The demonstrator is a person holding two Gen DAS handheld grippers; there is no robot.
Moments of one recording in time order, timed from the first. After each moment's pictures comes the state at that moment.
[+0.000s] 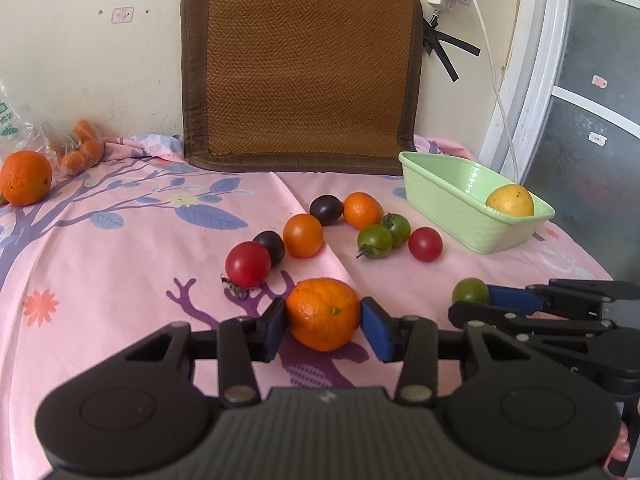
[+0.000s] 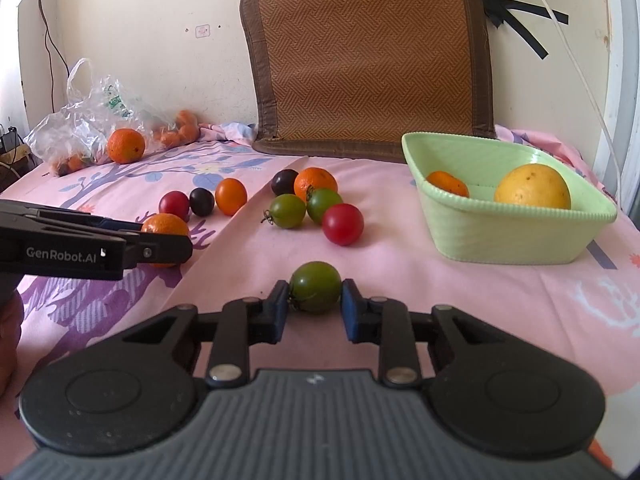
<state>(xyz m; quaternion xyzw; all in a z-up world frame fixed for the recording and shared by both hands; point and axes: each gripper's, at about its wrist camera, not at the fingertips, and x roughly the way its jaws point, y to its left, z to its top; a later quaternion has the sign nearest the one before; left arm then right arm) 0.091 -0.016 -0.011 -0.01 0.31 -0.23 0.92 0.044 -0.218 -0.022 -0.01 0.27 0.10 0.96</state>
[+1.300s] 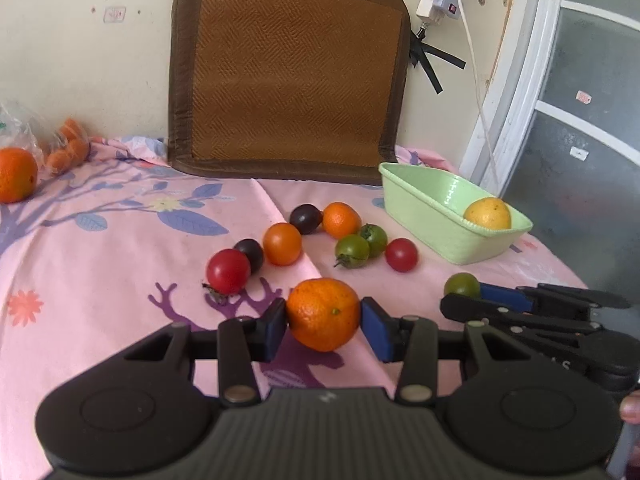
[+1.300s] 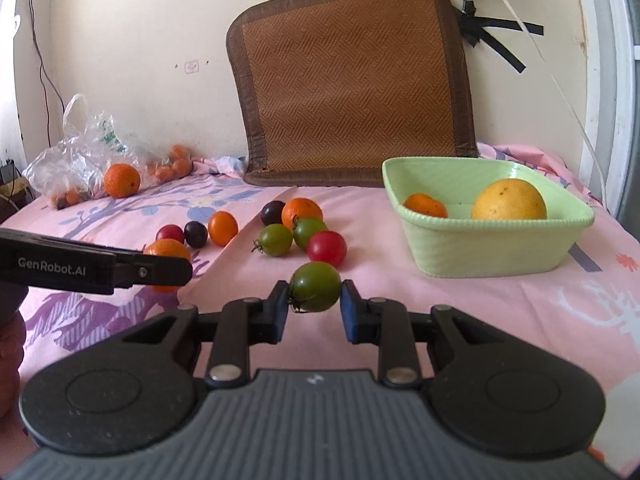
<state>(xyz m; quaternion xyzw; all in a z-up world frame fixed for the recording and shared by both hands) 0.090 -0.015 -0.004 -0.05 0.31 -0.27 0.91 0.032 -0.234 -0.016 0.03 0.22 0.09 0.97</state>
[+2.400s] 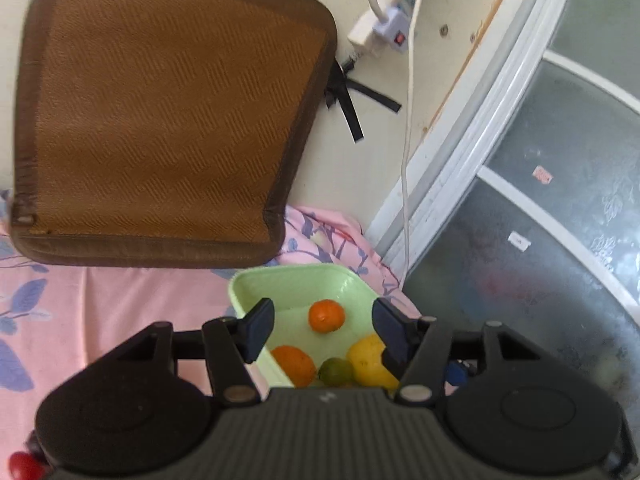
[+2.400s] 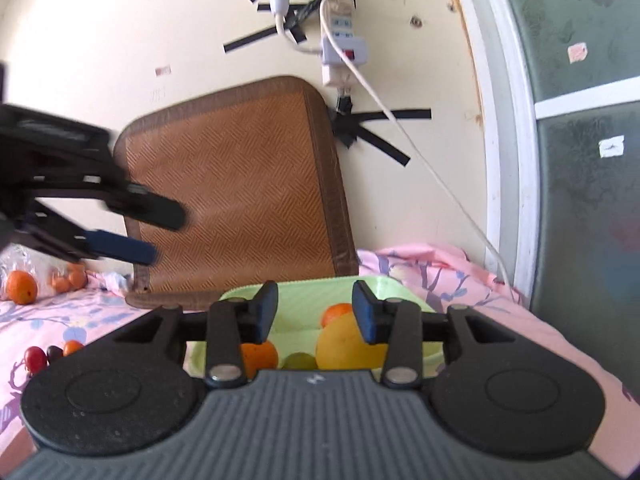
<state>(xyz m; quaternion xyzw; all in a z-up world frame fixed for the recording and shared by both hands) 0.183 -0.113 0.070 -0.13 0.30 -0.36 0.87 0.054 -0.313 0.004 0.04 0.06 -0.03 1.00</state>
